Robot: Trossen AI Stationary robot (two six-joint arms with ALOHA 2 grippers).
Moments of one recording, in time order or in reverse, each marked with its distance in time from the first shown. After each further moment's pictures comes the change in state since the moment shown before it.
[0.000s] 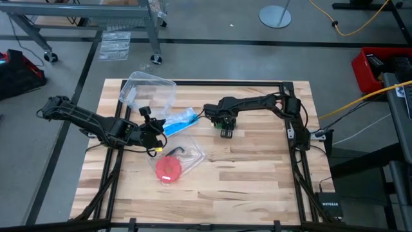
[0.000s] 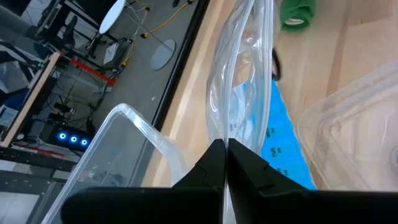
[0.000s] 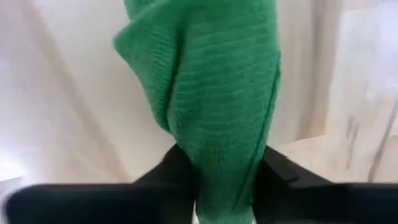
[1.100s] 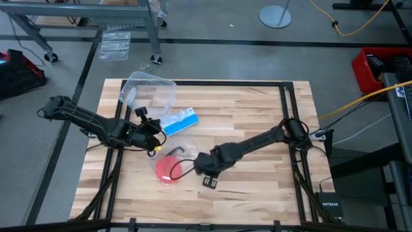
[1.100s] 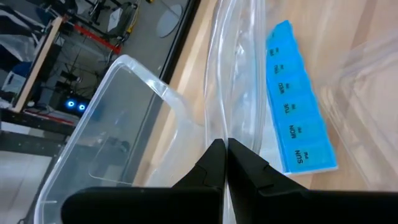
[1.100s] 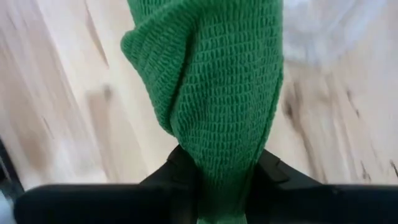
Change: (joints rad) left arm -0.005 0.034 -0.007 -0.192 -0.013 -0.187; right arm 0.531 0.006 0.269 0.108 -0.063 0.671
